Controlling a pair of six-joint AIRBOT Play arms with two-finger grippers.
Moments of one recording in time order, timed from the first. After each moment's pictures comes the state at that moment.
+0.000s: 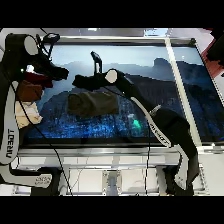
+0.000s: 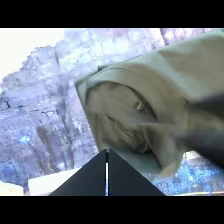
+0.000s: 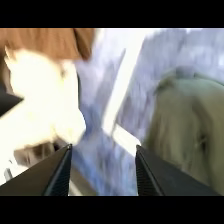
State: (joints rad) left arm -0.17 -1.50 1.82 1.59 -1.51 -1.44; right arm 0.63 -1.99 2.02 -0.81 0.76 1.69
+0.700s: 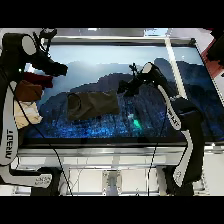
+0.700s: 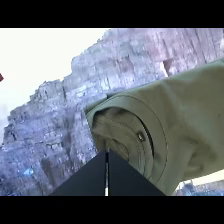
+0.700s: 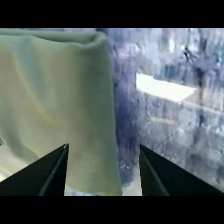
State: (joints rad) left arm -0.16 -1.49 1.82 1.60 -1.41 -1.44; right arm 0.23 -2.08 1.90 -0.91 1.33 1.64
